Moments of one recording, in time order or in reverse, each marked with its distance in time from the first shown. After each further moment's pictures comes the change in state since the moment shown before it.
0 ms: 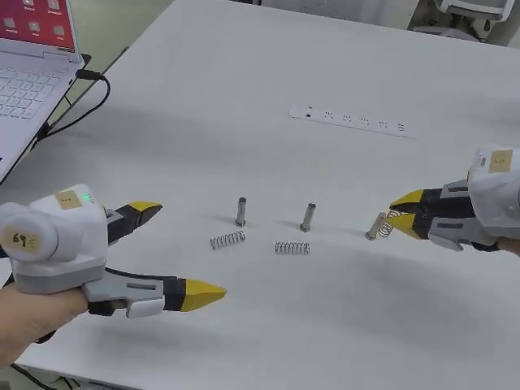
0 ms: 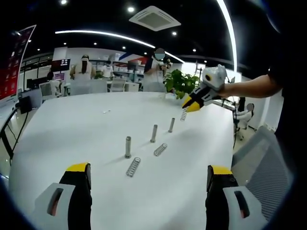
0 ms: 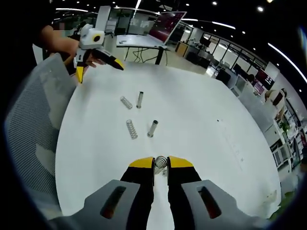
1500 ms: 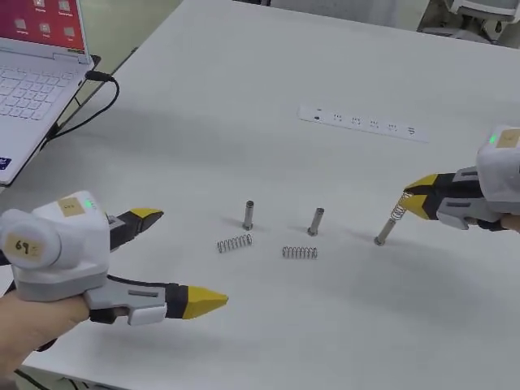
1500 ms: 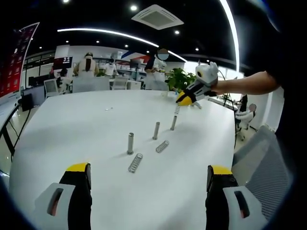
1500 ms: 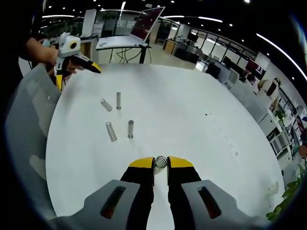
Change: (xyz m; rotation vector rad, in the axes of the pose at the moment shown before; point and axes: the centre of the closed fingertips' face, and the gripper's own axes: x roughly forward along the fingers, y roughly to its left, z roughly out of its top) left arm -0.004 0.002 -0.006 -0.012 0.017 0.016; right arm 0.013 -0.038 -0.004 0.090 0.013 -0.054
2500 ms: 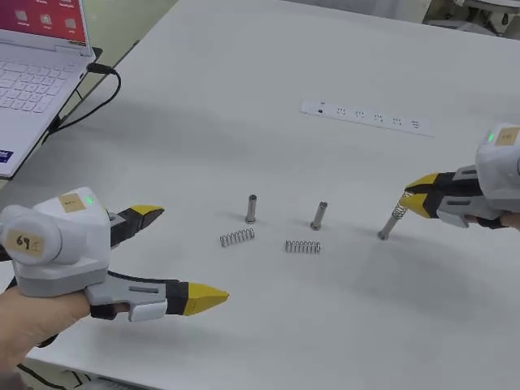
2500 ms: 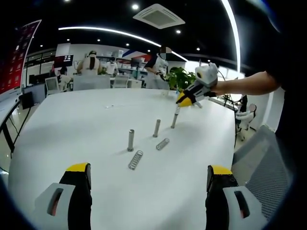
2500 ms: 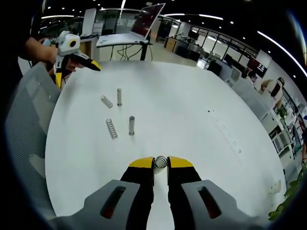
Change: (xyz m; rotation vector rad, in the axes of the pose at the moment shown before) left arm -0.001 0.001 -0.006 -0.014 0.009 0.002; right arm 0.008 0.003 -0.008 0.007 0.018 0.015
